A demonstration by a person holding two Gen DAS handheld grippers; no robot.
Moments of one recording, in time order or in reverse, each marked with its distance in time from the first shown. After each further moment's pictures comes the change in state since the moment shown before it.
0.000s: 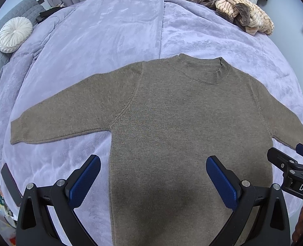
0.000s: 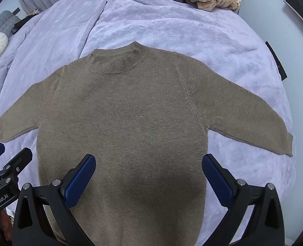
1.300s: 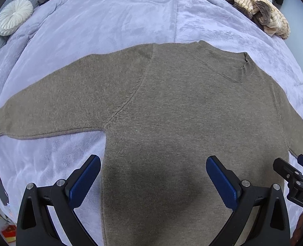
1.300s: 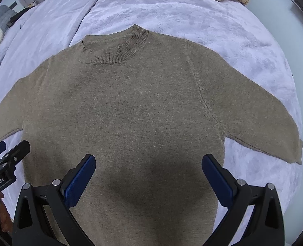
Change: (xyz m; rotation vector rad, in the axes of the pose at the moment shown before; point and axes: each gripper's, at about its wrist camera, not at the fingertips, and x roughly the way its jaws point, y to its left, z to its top) left arm 0.073 0.022 0.014 -0.084 0.070 -0.019; right arm 0.059 0.008 0.019 -0.016 0.057 -0.011
